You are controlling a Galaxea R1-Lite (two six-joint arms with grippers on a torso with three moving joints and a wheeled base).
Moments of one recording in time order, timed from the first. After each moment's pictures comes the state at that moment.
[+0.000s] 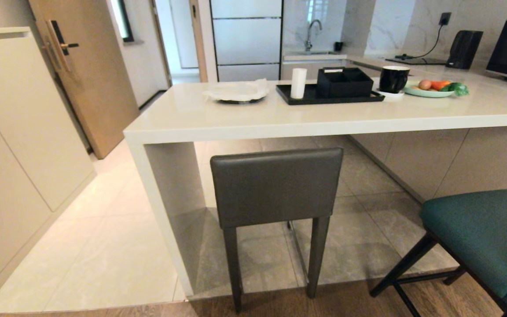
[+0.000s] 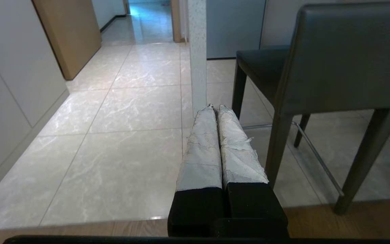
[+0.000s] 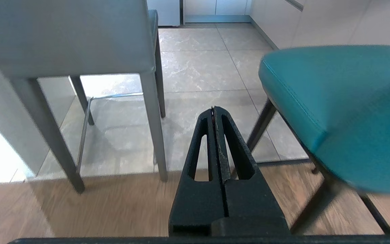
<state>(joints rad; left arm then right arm) 0.00 0.00 0.00 -0.12 -0.01 0.02 0.00 0.00 0.00 0.01 0.01 -0.06</state>
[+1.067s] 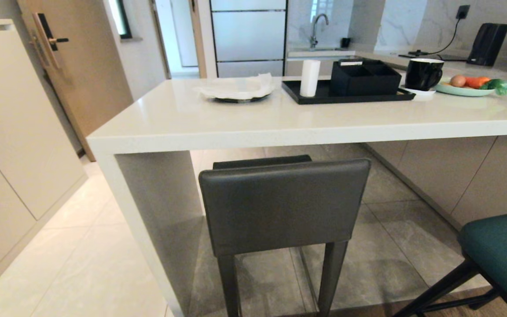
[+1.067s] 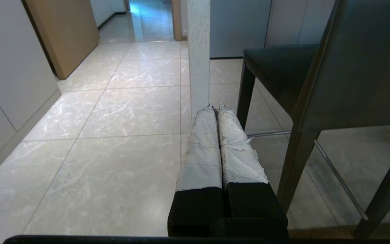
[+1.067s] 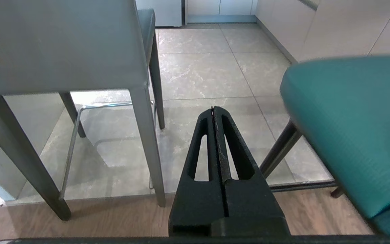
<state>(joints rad) 0.00 0.00 0.00 -0.12 -0.01 0.02 0.00 0.00 0.00 0.01 0.01 -0.06</state>
